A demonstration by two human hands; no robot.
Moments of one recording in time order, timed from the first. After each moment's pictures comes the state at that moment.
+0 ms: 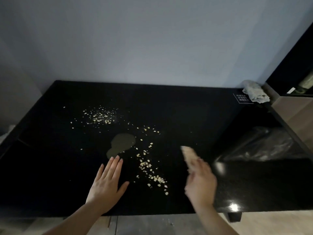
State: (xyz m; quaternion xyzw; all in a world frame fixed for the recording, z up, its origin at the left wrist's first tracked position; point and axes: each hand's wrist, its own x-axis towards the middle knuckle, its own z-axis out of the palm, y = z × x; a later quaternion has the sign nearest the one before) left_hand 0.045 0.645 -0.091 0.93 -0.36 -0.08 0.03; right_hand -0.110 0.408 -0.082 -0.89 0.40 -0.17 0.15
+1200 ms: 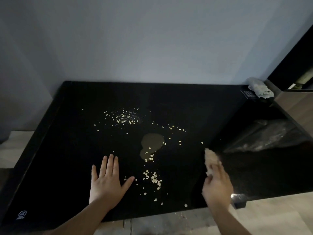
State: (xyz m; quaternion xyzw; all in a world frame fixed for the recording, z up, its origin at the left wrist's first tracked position) left_hand 0.118 0.731 -0.078 0.95 -0.28 -0.12 0.01; right_hand -0.081 0.501 -0.087 -0.83 0.52 -0.17 0.12
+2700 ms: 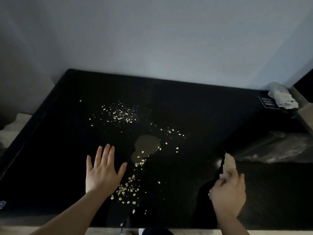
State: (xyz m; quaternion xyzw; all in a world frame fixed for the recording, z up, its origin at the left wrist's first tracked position) left_hand 0.126 0.687 -0.091 0.98 -0.19 -0.05 0.08; right_hand -0.074 0.433 -0.077 -0.77 0.59 -0.18 0.13
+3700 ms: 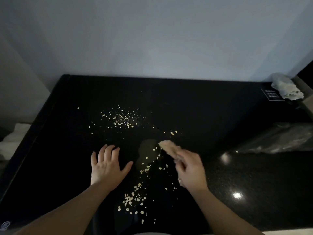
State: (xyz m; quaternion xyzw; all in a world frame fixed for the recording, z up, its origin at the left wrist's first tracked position) left_hand 0.169 0.678 -0.090 0.96 -0.26 -0.05 0.04; right_hand 0.019 0.467 -0.084 -0.90 0.24 -0.23 0.28
